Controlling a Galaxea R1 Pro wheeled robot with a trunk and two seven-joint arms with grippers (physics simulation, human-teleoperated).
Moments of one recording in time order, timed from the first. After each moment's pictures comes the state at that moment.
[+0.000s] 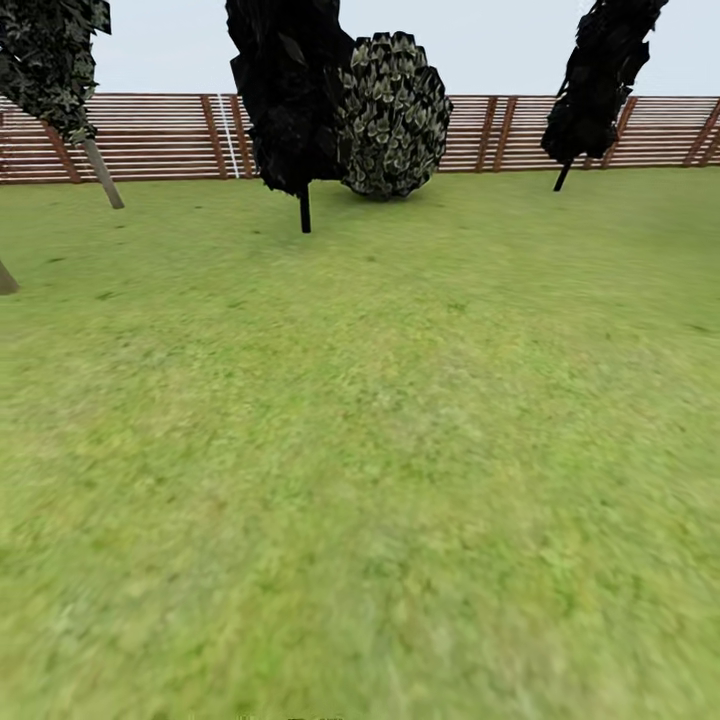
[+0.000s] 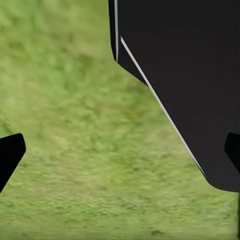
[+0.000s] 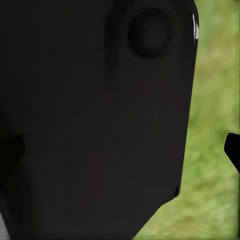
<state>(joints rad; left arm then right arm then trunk) 0.02 0.06 0.00 0.00 0.00 0.00 0.00 -0.05 0.02 0.00 -0.03 0.01 -0.26 0.00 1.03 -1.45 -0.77</state>
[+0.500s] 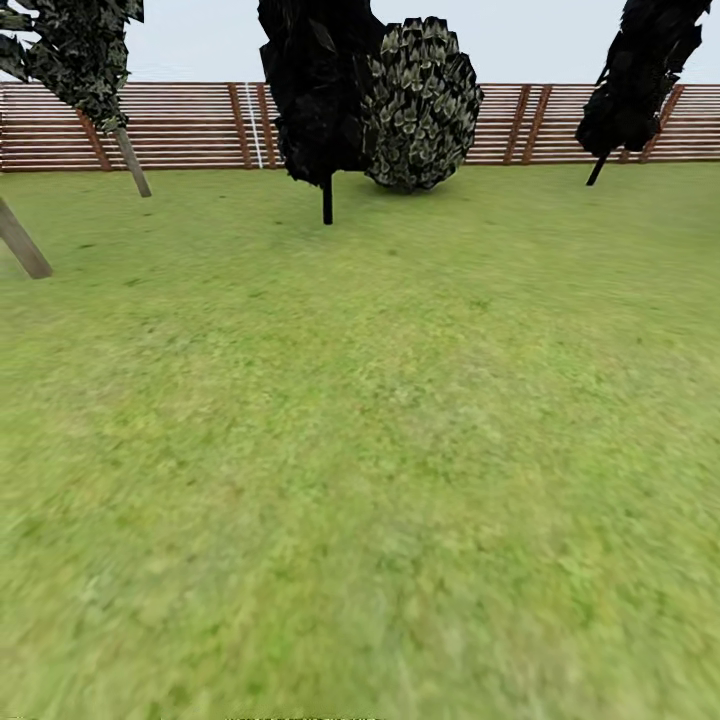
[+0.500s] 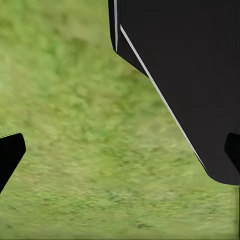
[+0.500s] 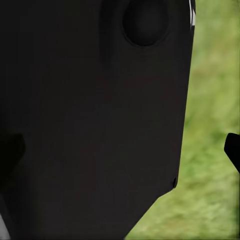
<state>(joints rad) 0.02 0.06 0.00 0.00 0.00 0.00 0.00 -0.05 0.02 0.00 -0.02 0.00 -0.27 0.00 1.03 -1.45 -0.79</state>
